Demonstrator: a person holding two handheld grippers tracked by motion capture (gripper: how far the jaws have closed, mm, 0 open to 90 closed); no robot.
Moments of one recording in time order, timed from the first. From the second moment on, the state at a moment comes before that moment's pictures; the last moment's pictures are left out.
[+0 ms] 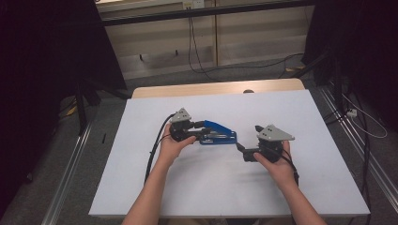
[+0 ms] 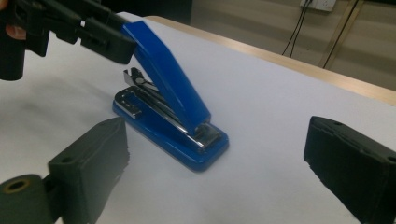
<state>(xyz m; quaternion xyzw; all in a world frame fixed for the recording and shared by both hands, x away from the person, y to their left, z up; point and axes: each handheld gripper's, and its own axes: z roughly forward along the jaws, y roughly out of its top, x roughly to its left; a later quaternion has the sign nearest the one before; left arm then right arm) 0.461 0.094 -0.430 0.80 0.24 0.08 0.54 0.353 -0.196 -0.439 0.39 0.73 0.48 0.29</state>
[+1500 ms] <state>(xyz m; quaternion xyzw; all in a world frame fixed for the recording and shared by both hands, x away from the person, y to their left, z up) 0.467 0.095 -0.421 0.80 0.24 0.06 0.55 0.409 -0.086 -0.463 0.45 0.70 0.49 0.23</state>
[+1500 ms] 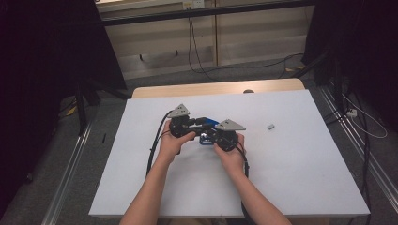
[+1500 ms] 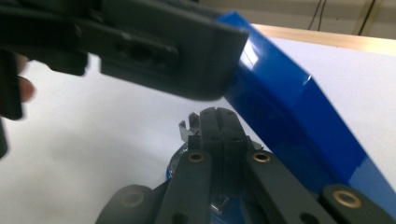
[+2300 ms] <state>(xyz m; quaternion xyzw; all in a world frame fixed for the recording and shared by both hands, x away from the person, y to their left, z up) 0.467 0.118 -0.433 0.80 0.27 0.08 0.54 0.412 -0.079 -0.462 0.46 0.70 0.48 0.26</state>
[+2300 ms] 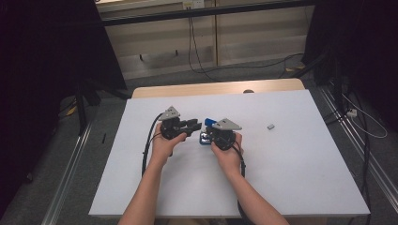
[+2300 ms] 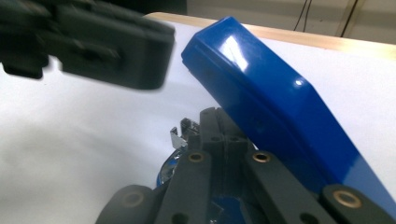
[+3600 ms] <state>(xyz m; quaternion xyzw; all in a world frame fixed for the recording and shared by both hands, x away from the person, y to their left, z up) 0.464 0.099 -0.462 0.81 0.28 0.09 0.50 0.407 -0.085 -0.448 0.49 0.67 0.48 0.29</state>
